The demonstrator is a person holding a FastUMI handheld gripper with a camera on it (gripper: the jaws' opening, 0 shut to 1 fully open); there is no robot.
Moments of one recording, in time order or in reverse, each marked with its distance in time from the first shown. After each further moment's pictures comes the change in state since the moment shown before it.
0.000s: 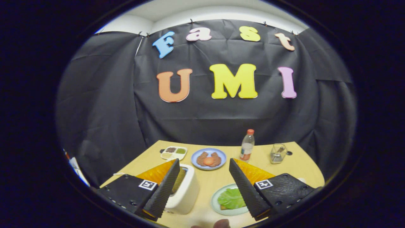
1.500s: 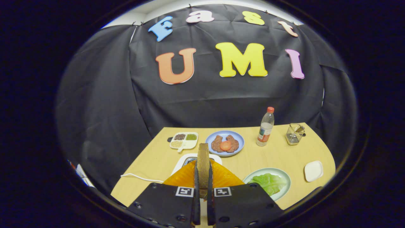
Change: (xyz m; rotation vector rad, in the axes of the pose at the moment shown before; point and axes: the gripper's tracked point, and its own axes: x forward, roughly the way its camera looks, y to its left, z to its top) arm 0.036 0.050 -0.014 0.074 0.144 -0.014
